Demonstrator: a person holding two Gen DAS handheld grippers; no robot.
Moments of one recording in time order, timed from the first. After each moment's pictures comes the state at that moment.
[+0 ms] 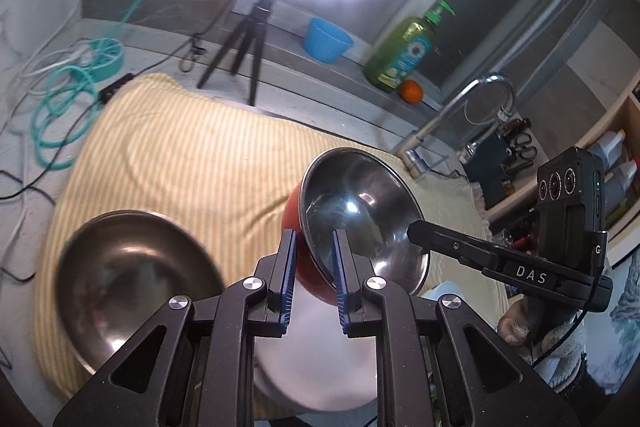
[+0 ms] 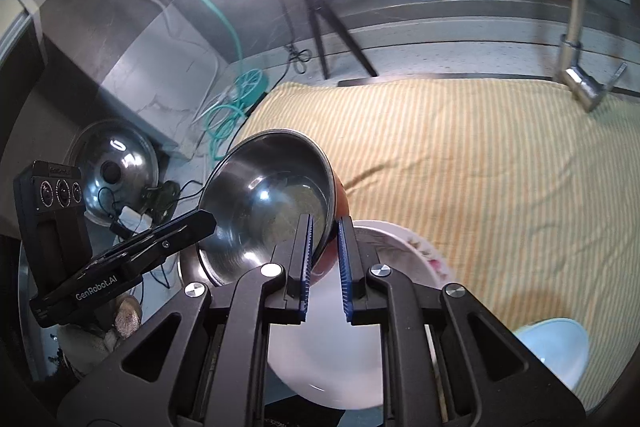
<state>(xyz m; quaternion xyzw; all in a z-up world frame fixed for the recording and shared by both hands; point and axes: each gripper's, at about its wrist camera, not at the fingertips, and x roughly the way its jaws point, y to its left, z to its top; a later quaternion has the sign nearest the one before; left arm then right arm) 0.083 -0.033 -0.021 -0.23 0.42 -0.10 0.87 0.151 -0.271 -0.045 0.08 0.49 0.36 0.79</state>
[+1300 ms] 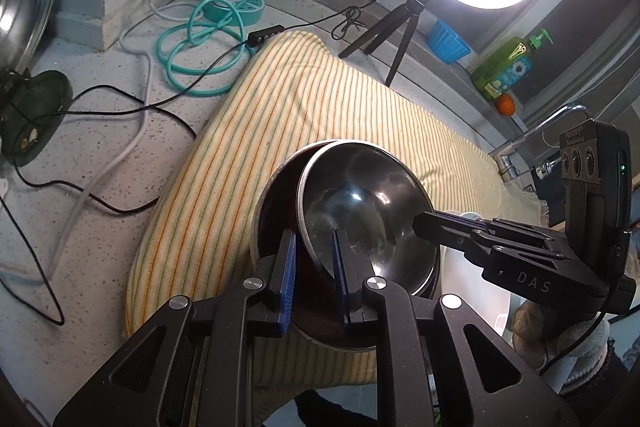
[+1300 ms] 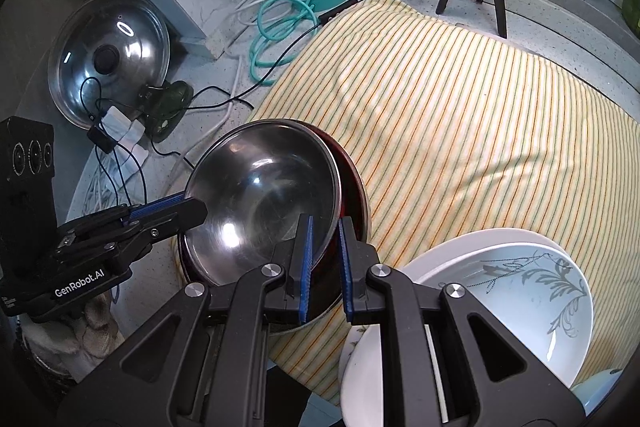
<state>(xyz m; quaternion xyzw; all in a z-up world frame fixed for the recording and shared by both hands) 0.029 0.068 -0.080 -0.26 0.47 0.02 0.84 0.115 -0.107 -0.099 -0.08 0.52 0.41 0.74</state>
